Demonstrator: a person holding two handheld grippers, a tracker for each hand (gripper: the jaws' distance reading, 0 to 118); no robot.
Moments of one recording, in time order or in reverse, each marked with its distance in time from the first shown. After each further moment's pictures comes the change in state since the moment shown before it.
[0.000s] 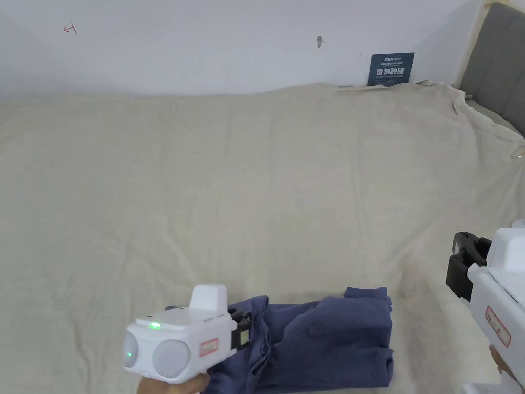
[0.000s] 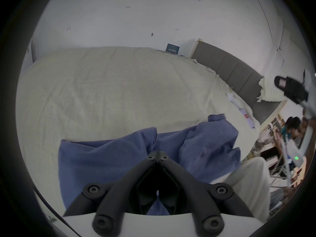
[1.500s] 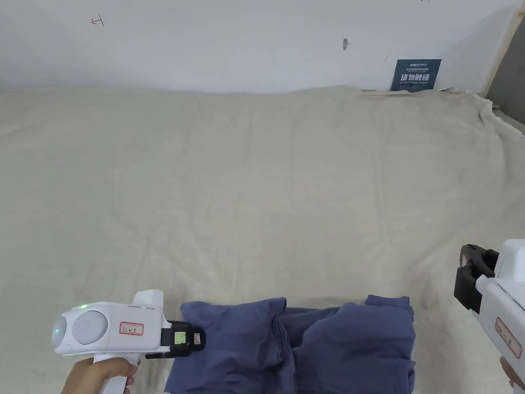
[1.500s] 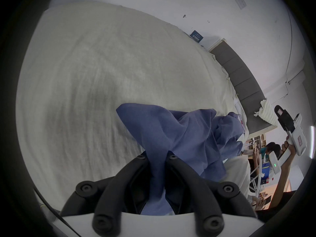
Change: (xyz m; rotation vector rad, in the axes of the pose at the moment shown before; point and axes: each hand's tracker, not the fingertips) left arm -0.142 -0.003 0.016 -0.200 -0.061 0.262; right arm -0.031 0.005 -0.006 -0.040 0.034 0.046
